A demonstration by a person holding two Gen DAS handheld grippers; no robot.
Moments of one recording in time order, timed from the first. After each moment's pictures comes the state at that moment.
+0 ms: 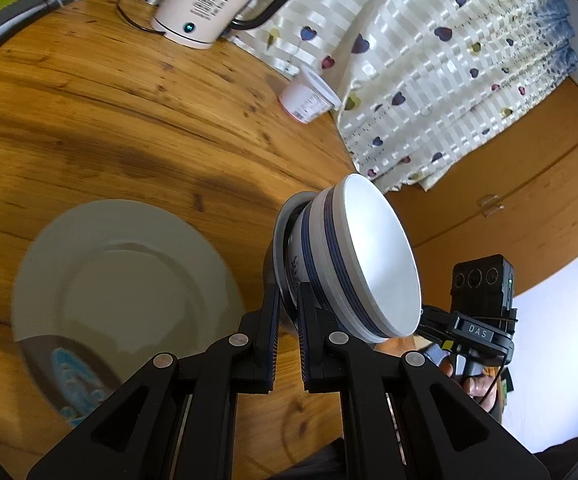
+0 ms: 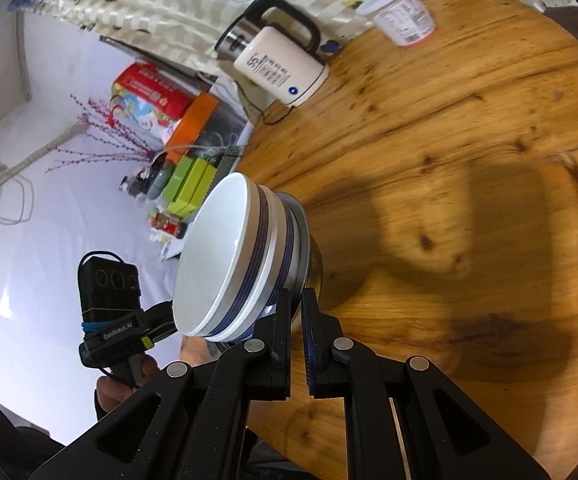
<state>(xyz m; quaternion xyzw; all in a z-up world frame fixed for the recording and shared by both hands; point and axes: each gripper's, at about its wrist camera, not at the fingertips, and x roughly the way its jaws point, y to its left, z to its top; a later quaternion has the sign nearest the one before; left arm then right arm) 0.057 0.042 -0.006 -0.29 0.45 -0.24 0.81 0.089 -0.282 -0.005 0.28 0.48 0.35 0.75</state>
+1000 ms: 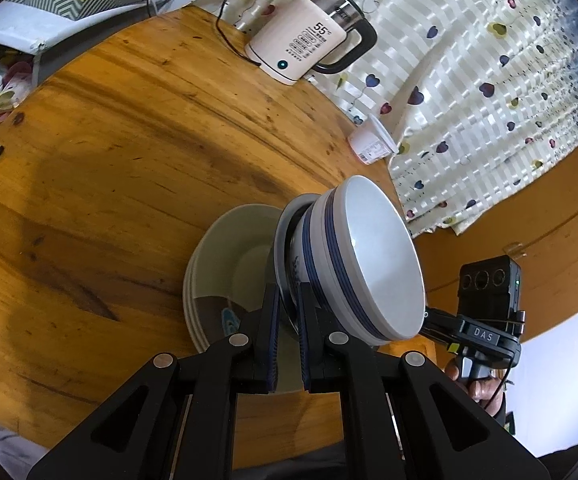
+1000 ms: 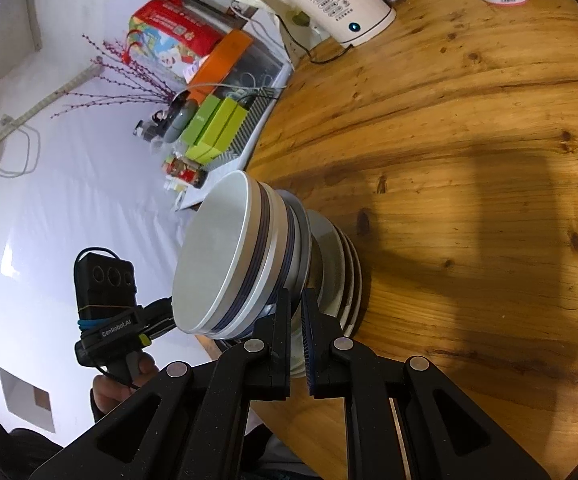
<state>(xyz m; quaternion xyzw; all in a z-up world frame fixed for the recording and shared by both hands) 0.008 0.132 -0.021 -0.33 0.43 -0.15 0.83 0.107 -0.171 -0.012 0.23 0.52 0.42 0.71</state>
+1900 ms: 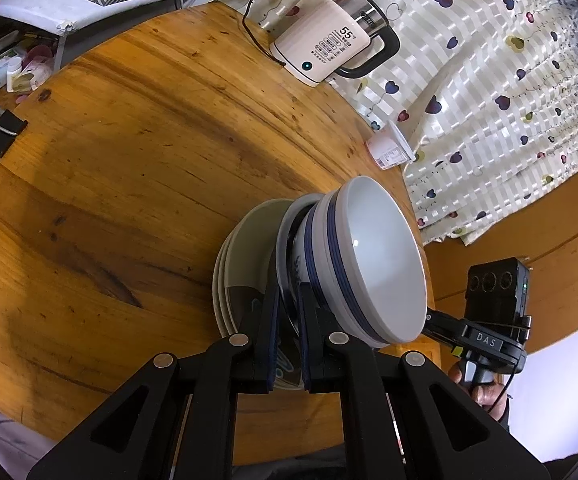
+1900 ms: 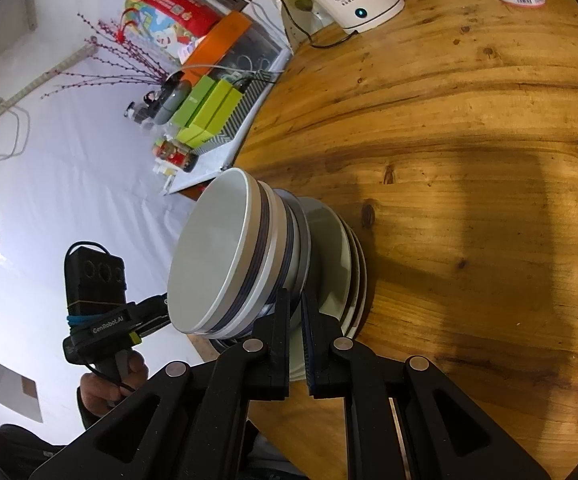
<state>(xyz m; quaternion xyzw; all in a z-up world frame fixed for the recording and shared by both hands) -0.001 0.139 -0.031 -0.35 0.44 -0.12 0.82 0.107 -0.153 -0.014 0.20 0.53 0.41 0.71</state>
